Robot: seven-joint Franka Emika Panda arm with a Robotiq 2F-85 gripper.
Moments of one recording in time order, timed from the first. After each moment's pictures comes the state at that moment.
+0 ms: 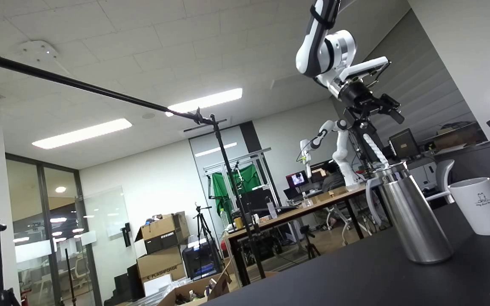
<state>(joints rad) 0.02 0.62 0.00 -1.19 -0.08 1.44 -0.10</state>
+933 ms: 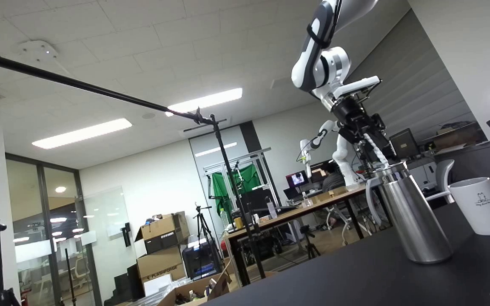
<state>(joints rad) 0.05 0.76 0.01 -1.05 -0.08 1.50 -0.10</state>
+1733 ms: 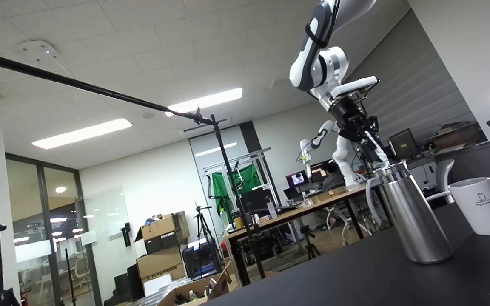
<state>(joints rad) 0.06 0.76 0.01 -1.04 -0.07 1.49 -0.10</state>
